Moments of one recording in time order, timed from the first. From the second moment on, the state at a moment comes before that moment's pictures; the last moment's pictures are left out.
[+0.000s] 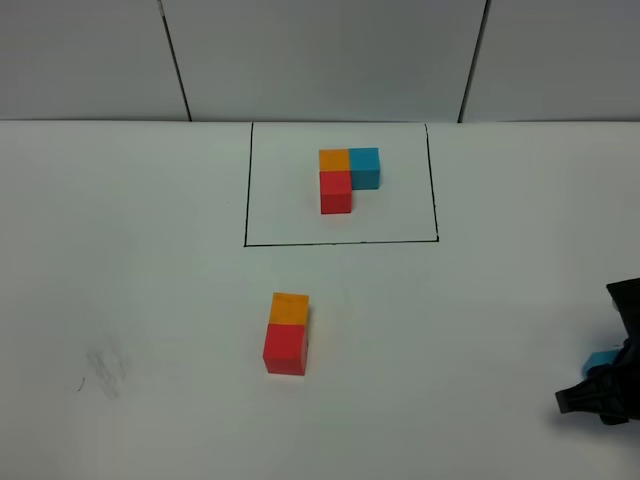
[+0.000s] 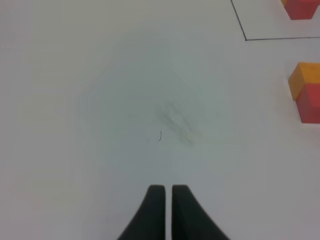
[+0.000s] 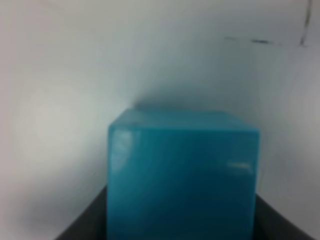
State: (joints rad) left arm 0.05 -0.01 -0.51 -0.09 1.08 0.07; right arm 0.10 1.54 -0.49 -0.29 0.28 0.28
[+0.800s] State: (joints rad) left arm 0.05 -0.01 -0.51 -0.09 1.08 0.07; right arm 0.30 1.31 -0.85 -0.21 0.85 -0.24
